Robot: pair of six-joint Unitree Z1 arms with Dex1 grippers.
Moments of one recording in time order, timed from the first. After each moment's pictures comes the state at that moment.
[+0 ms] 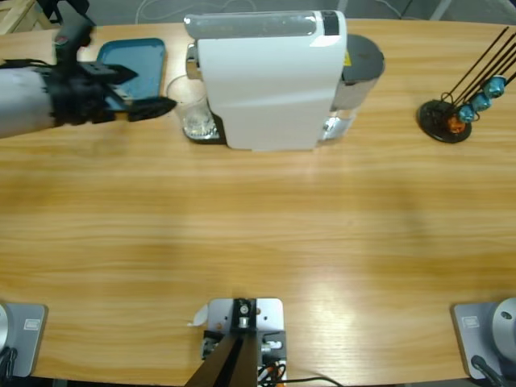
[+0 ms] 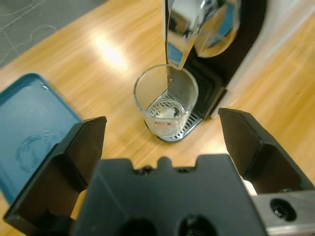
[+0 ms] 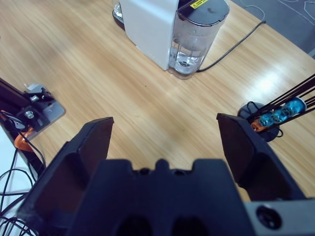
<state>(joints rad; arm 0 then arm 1) -0.70 1.51 -0.60 -0.38 -0.09 0.09 0.97 0.65 -0.87 0.80 -0.19 0.06</state>
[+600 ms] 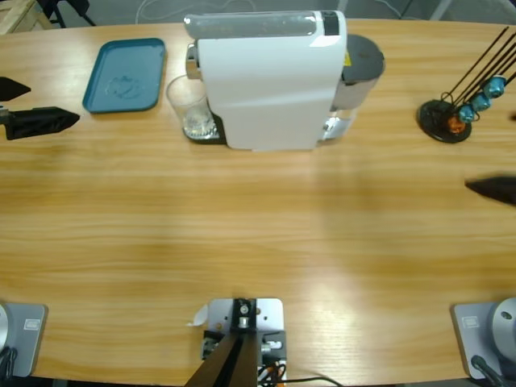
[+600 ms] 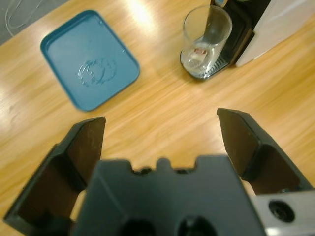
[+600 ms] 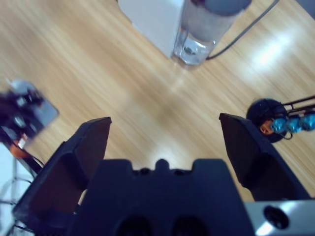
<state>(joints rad) -0.71 1.16 -0.82 0.39 0.12 0.01 0.85 1.07 -1.08 0.81 -0.10 0.04</state>
